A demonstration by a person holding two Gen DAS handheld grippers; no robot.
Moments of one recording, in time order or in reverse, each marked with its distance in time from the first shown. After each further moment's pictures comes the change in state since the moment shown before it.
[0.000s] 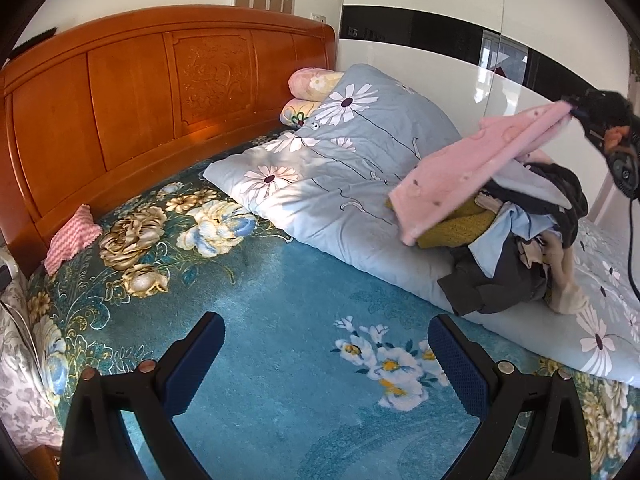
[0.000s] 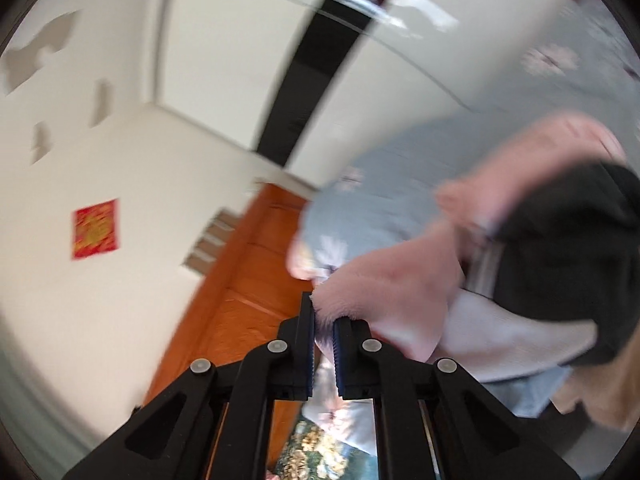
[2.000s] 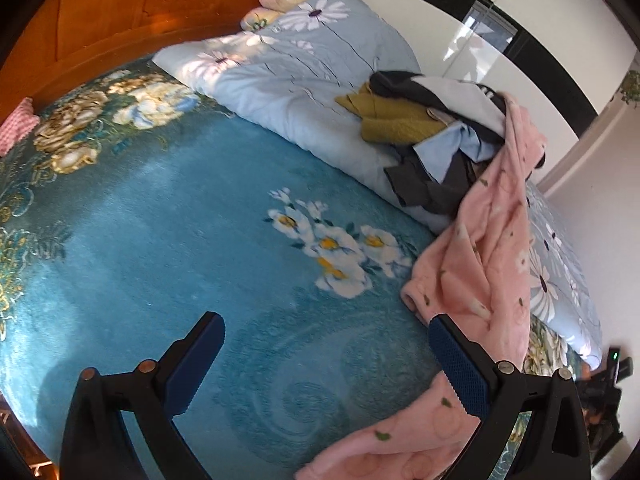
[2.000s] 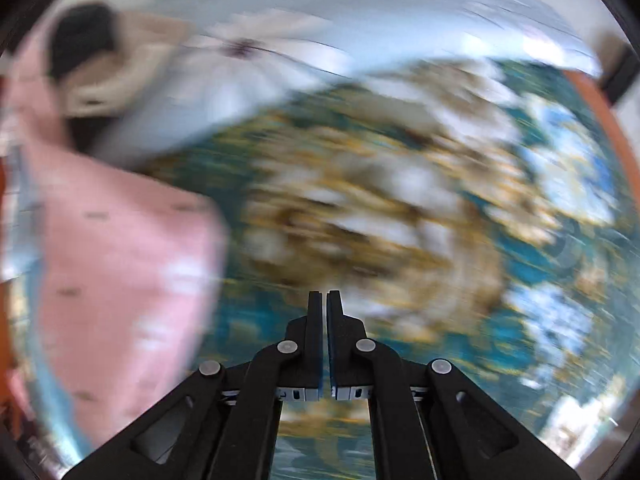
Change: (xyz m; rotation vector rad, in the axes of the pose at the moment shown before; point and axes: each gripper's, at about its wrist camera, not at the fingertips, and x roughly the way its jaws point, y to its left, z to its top) left arm 0.031 -0.010 -0.112 -0.092 0.322 -0.281; right arm -0.344 -0.313 -0.246 0.037 0.395 -1.082
